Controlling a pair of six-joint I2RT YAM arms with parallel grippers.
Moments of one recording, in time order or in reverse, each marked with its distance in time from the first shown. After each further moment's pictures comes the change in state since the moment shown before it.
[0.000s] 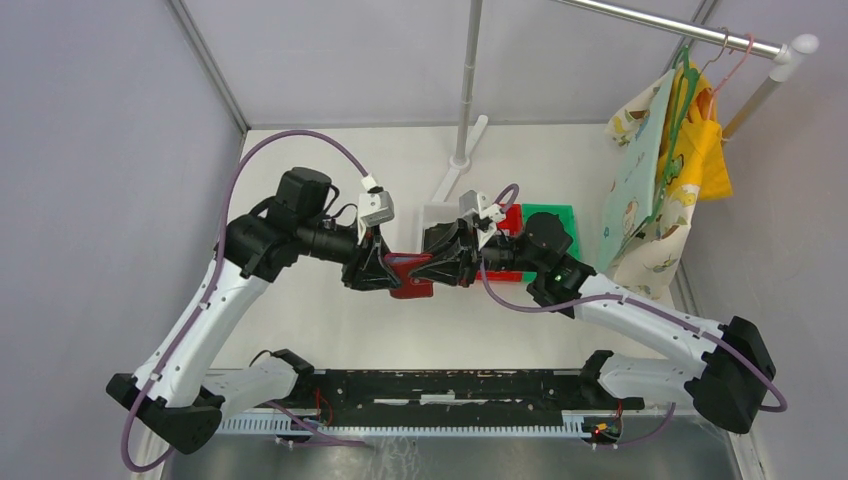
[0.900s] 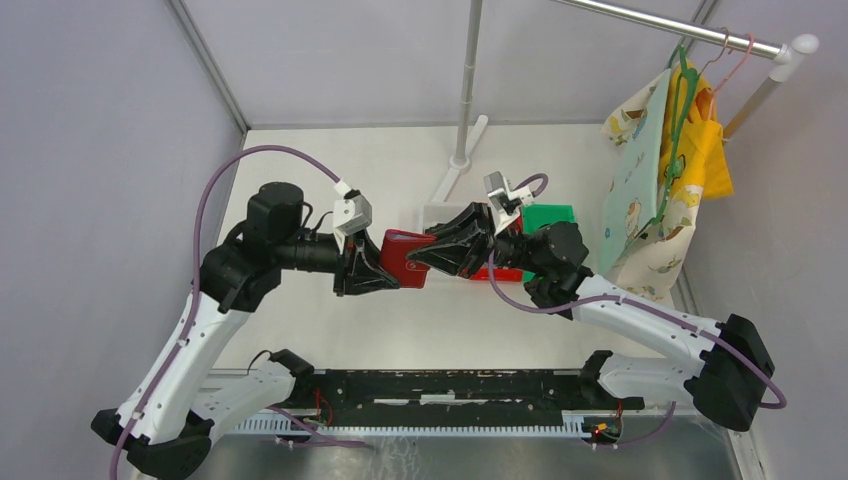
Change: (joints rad) left arm 0.003 -0.167 -0.109 0.211 0.034 -0.167; right arm 0.017 0.013 0.003 0.304 0.122 0.267
